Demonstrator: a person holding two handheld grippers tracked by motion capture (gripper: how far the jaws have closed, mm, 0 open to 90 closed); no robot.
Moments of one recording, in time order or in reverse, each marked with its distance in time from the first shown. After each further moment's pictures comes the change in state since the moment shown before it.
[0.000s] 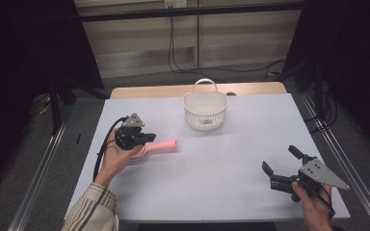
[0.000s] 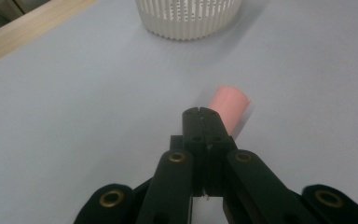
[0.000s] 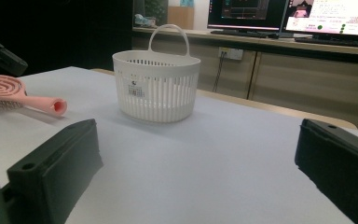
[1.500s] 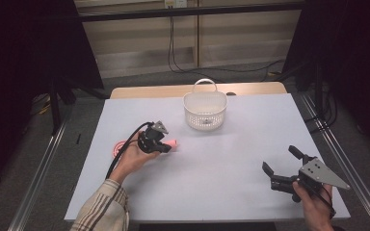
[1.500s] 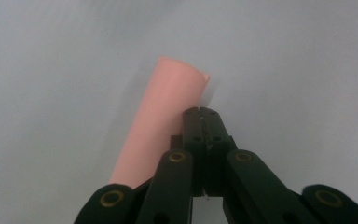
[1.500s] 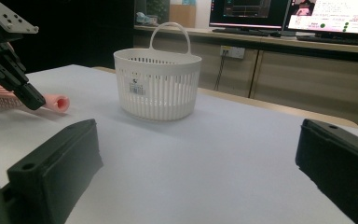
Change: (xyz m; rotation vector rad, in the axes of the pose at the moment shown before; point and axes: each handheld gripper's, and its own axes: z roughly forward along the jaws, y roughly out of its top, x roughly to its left) left arm -0.021 0.009 0.058 0.230 -0.126 0.059; right arm -0.002 0.000 -0.001 0.007 0.007 -0.005
